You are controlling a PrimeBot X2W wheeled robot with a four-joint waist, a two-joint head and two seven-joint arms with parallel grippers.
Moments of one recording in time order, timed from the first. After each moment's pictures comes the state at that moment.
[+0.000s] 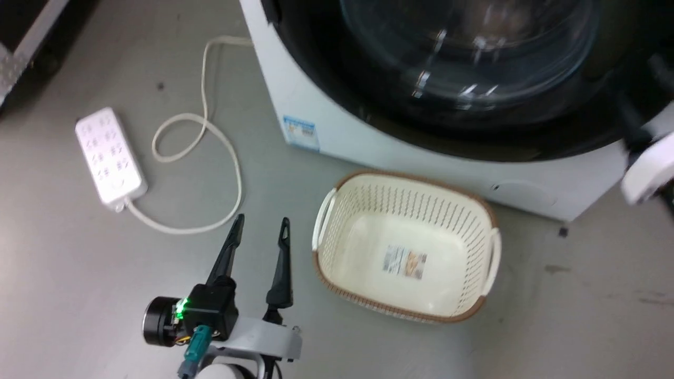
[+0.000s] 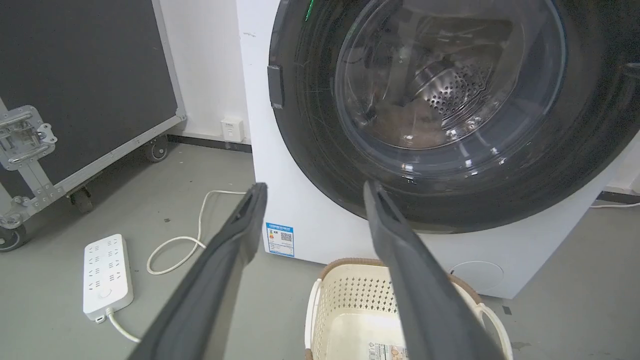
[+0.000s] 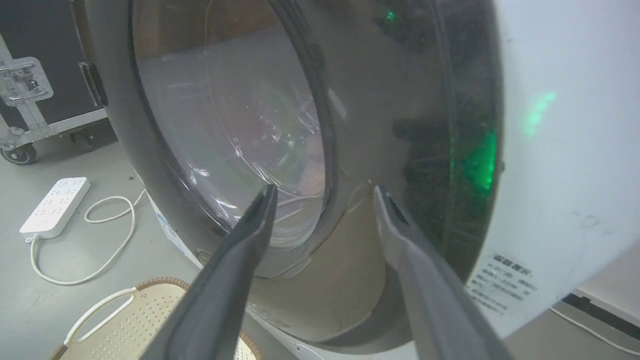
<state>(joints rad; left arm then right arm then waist) -0.11 0.05 -0.26 0.02 -0.13 0.12 -0.26 -0.79 -0.51 0.27 0.62 0.39 0.13 -0.15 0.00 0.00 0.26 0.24</state>
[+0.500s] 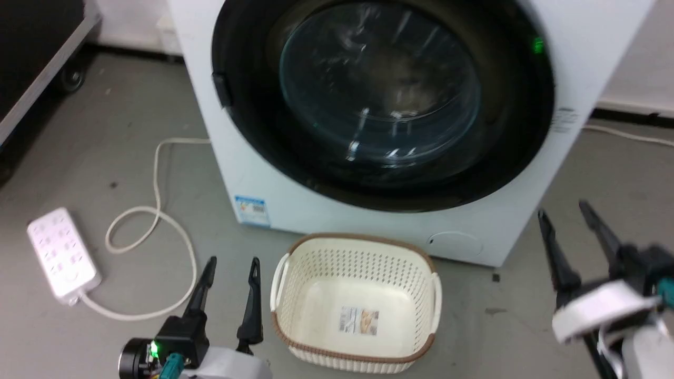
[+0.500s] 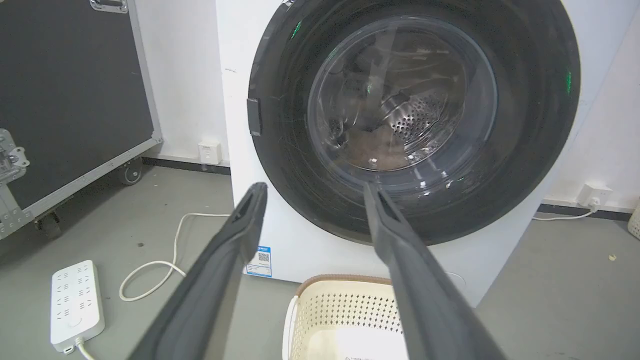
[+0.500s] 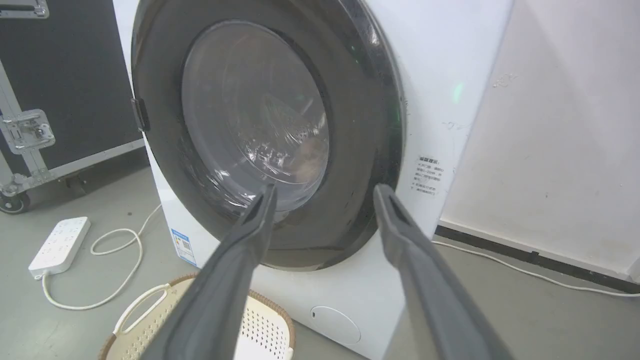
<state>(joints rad) -0.01 0.06 -0.14 0.06 -0.14 0.04 -0.26 -0.26 -0.24 0.03 0.31 0.16 0.13 -0.25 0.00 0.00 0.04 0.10</state>
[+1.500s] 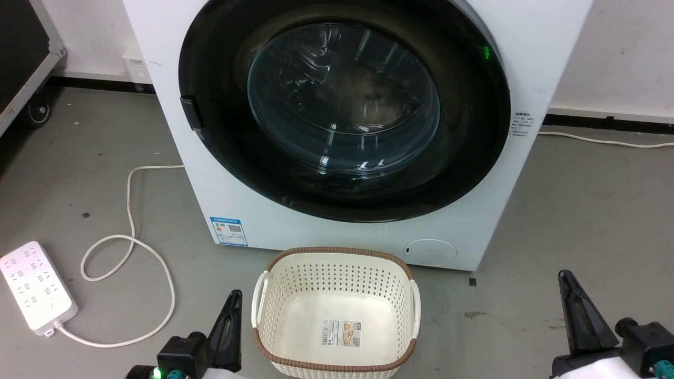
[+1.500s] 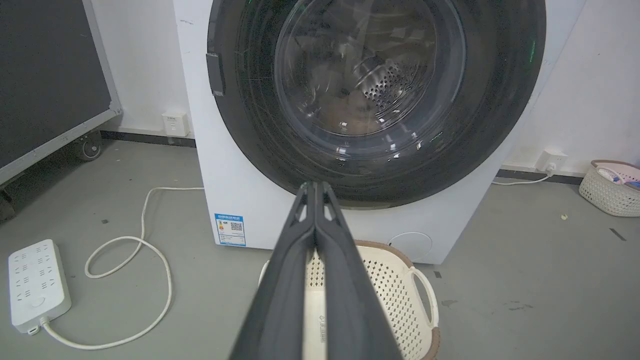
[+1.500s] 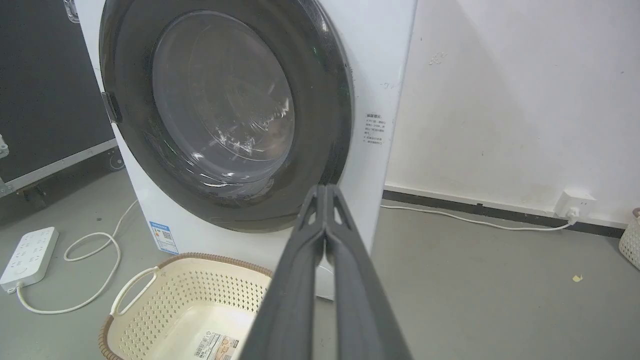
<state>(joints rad) 0.05 0.05 -0.12 0.15 -0.15 -0.02 -0.25 0.06 -0.06 -0.12 0.06 0.02 0.13 -0.25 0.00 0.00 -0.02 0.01</state>
